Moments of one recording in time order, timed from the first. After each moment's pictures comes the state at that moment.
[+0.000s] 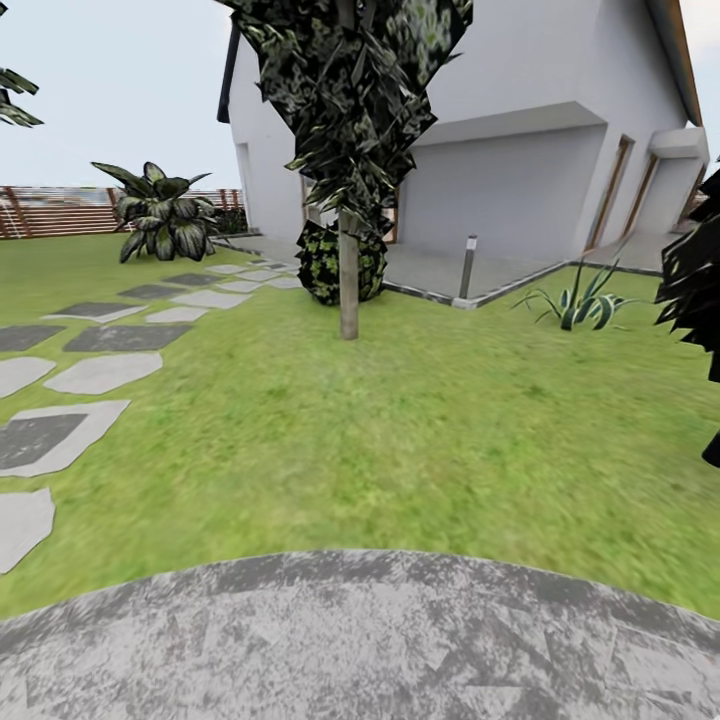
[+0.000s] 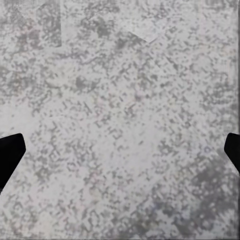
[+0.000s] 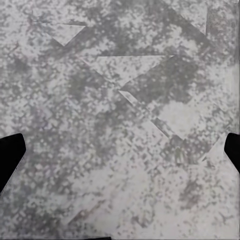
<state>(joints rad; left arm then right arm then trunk) -0.23 0.06 0.03 -0.33 0.05 -0.17 0.01 -0.08 -0.07 -0.07 -0.48 -0.01 -0.17 0.00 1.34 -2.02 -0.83</state>
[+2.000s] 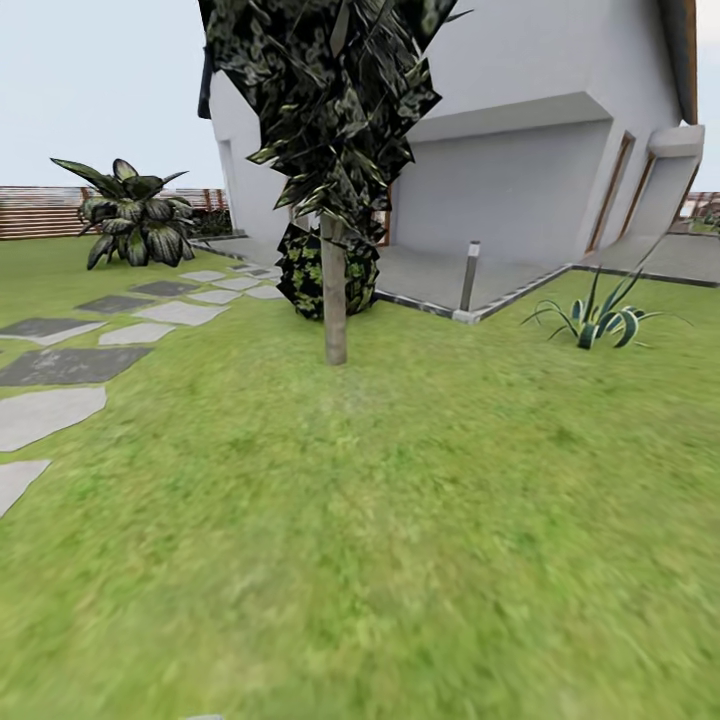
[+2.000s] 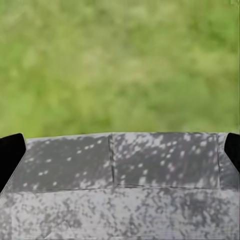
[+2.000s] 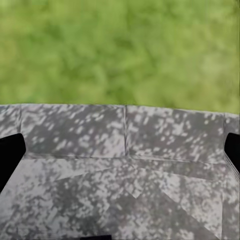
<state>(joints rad) -0.23 0.06 0.03 -0.33 0.06 -0.17 0.01 -0.08 -0.07 -0.07 -0.48 -0.01 -0.17 0.01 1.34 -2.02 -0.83</state>
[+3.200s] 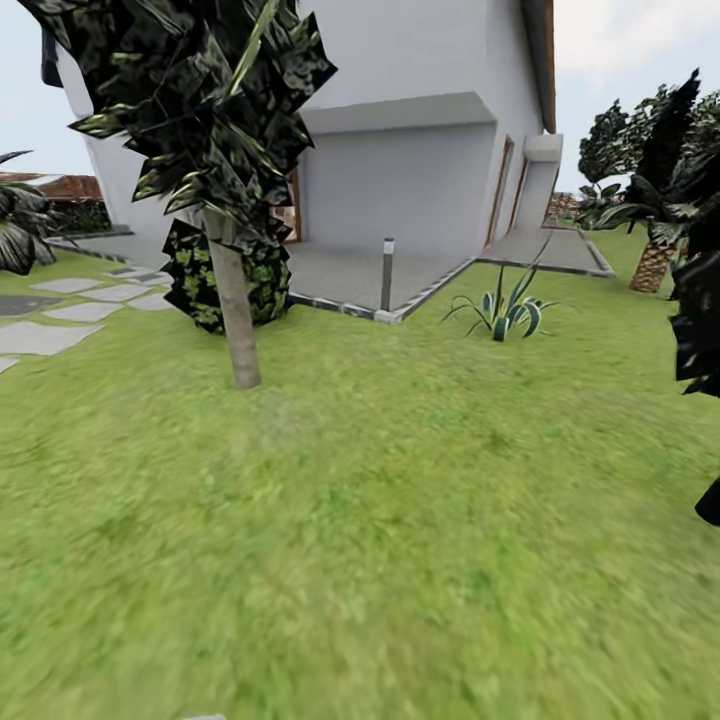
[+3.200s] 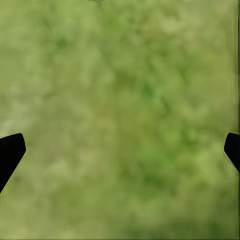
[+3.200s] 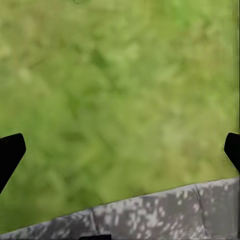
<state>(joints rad) -0.23 0.06 0.03 -0.33 0.06 -0.17 0.01 -0.08 -0.07 -0.07 -0.48 -0.01 -0.17 0.01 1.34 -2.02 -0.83</state>
